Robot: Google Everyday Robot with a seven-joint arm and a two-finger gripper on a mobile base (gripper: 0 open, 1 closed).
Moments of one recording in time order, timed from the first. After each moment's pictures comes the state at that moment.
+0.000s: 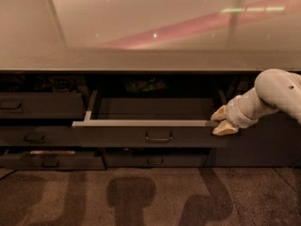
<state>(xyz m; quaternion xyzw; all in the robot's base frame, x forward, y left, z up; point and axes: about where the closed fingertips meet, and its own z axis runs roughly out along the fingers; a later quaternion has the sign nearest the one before) 0.578 -0.255 0.662 -0.66 0.71 0.04 0.22</state>
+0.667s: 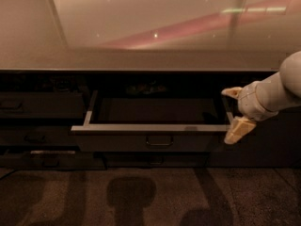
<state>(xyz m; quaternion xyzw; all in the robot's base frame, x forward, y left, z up) 0.543 -0.249 0.762 -0.65 0.71 -0.02 0.26</state>
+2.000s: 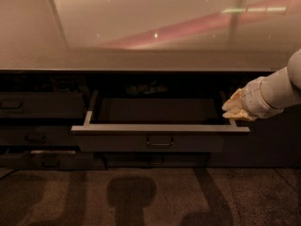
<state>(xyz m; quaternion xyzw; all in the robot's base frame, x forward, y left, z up) 0.536 -0.251 0.787 -0.65 0.71 -0.03 0.27</state>
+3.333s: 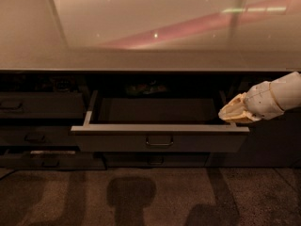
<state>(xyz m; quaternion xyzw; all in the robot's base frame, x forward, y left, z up) 0.538 -0.250 0.764 -0.66 0.67 0.14 0.33</state>
